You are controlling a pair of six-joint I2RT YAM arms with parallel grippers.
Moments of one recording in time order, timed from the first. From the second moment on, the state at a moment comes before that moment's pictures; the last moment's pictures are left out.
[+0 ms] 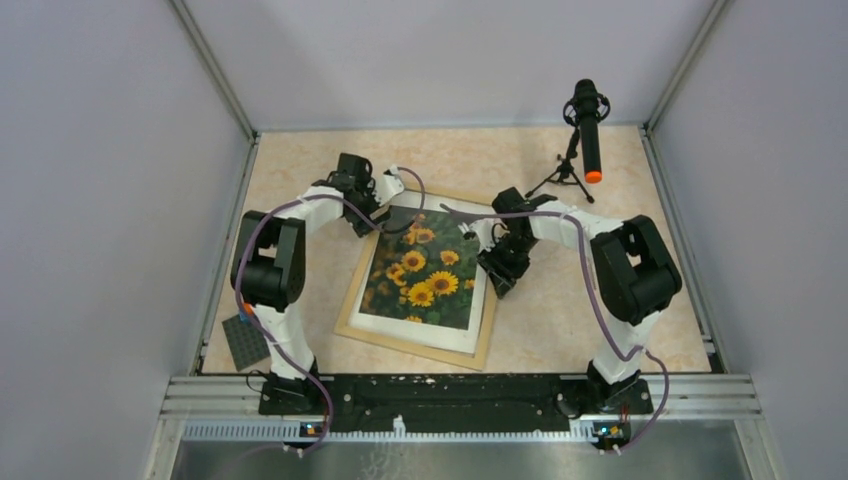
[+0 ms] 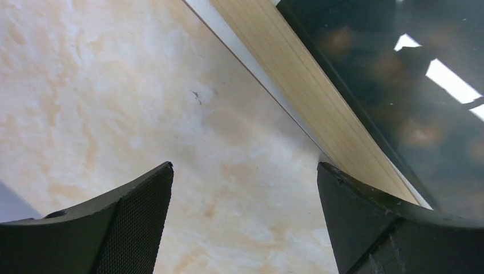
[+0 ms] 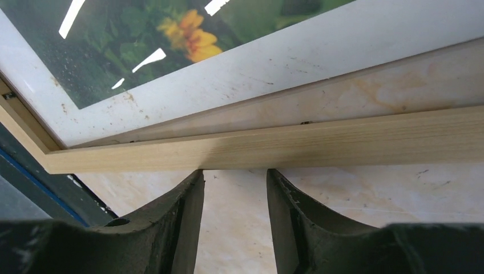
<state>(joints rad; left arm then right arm) -0.25 1.92 1.29 -0.34 0.01 0.84 0.50 1.82 1.17 -0.83 -0.38 -0.46</state>
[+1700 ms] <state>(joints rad) -0.06 1.87 1.20 -0.53 0.41 0.03 0.36 1.90 1.26 -0.69 -0.62 0.00</state>
